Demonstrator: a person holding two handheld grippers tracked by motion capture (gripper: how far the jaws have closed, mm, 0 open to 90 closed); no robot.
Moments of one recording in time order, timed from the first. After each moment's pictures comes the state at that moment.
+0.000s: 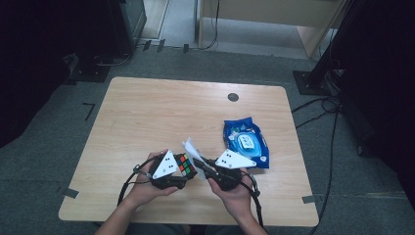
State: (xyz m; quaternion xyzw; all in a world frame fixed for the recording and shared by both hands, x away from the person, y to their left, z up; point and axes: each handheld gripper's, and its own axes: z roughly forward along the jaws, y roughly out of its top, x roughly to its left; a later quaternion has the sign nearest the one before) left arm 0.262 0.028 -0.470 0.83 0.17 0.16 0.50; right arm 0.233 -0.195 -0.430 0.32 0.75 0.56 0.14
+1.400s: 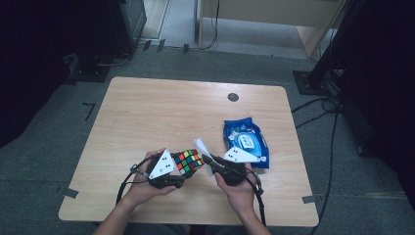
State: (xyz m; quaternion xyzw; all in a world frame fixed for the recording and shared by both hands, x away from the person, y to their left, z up) left arm 0.262 0.034 -0.463 0.83 0.17 0.17 0.51; right arm 0.252 -0.214 -0.456 0.38 0.74 0.54 0.14
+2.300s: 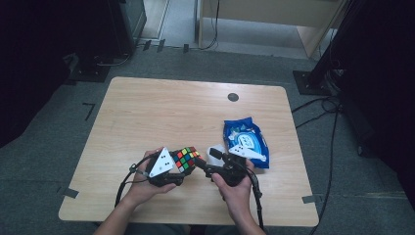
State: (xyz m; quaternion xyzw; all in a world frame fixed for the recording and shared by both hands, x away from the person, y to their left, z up) left arm 0.264 0.032 -0.468 0.82 0.19 0.19 0.50; right arm 0.249 -0.208 -0.445 0.47 0.65 0.60 0.03
